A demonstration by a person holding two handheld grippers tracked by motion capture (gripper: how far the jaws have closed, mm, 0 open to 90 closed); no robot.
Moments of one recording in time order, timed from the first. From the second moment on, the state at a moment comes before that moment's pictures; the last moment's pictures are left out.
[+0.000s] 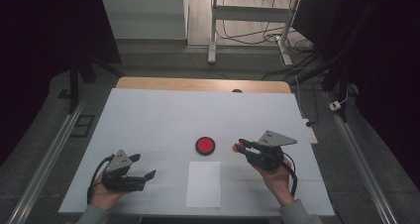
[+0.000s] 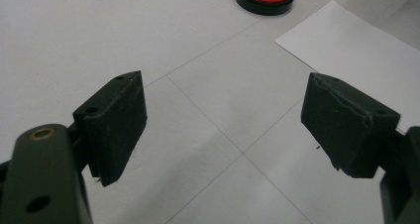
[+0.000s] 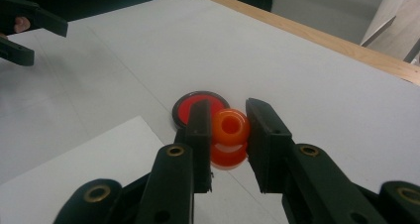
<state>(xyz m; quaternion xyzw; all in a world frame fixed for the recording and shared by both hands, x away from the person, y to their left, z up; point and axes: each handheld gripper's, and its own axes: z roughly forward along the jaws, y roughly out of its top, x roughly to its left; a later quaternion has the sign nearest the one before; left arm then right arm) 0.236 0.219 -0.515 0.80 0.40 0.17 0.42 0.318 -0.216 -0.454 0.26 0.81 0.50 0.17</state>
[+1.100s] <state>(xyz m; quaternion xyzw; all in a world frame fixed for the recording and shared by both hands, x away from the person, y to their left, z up) 0.236 0.217 -0.515 0.80 0.40 0.17 0.42 0.309 -0.189 -0.457 0.24 0.81 0.52 0.14</state>
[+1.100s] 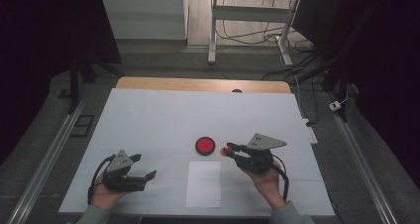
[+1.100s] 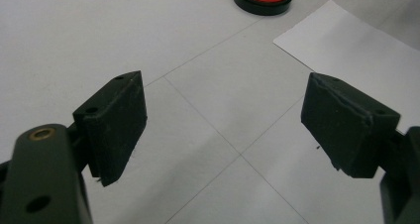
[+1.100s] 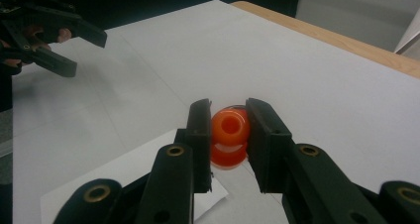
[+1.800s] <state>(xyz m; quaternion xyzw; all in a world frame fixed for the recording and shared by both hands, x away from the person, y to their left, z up) 0.237 0.214 -0.515 0.80 0.39 0.16 0.43 0.300 -0.160 -0.463 0.21 0.82 0.52 0.12</state>
